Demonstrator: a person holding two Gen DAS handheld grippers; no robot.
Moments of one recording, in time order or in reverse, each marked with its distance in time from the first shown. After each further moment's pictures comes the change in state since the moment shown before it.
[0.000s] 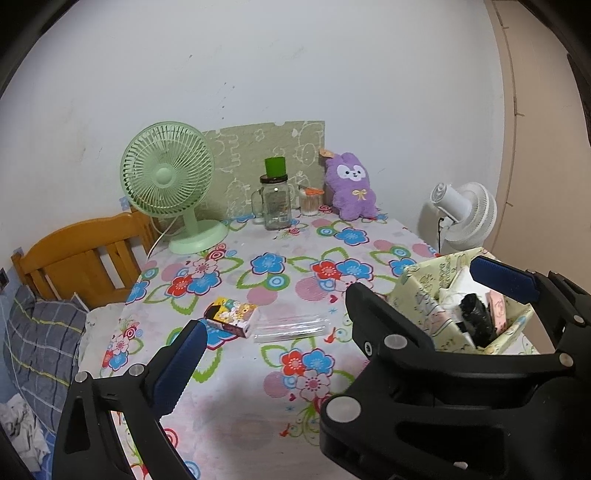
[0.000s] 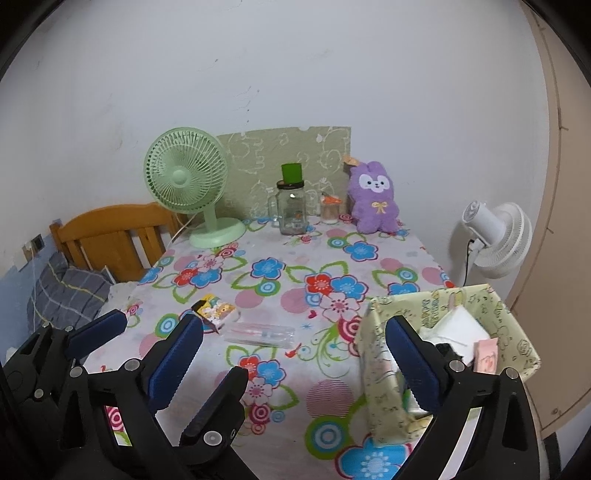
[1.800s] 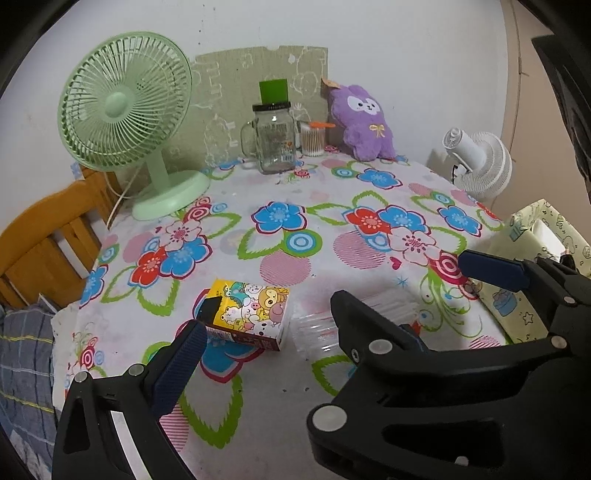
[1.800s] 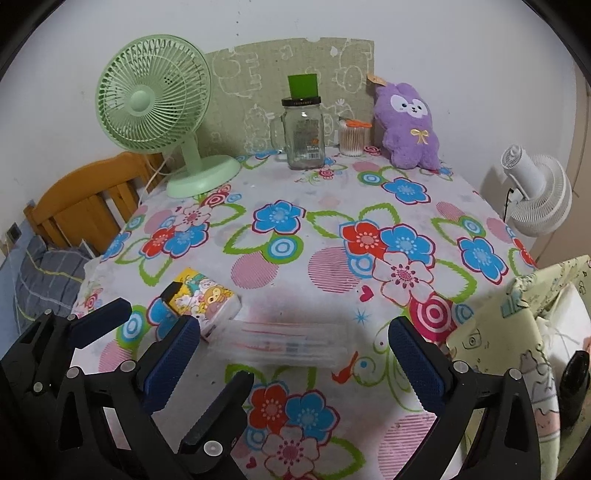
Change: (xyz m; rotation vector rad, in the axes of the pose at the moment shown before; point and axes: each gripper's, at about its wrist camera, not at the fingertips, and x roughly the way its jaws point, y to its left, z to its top) left arm 0.144 0.067 -0.008 0.080 0.191 -0.102; right arm 0.169 0.036 -0.010 0.053 0.234 -0.015
